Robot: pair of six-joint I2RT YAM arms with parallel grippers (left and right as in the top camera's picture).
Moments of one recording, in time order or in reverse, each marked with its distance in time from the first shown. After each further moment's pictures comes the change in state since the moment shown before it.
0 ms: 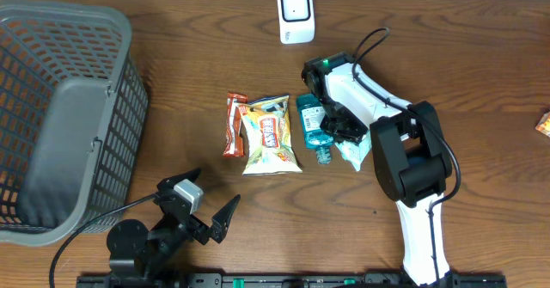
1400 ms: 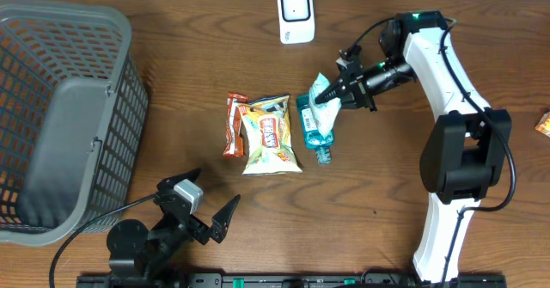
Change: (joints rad) left arm 0.000 0.000 0.000 0.000 0.000 0.000; right arm -0.321 -0.089 0.210 -0.367 -1.456 -0.979
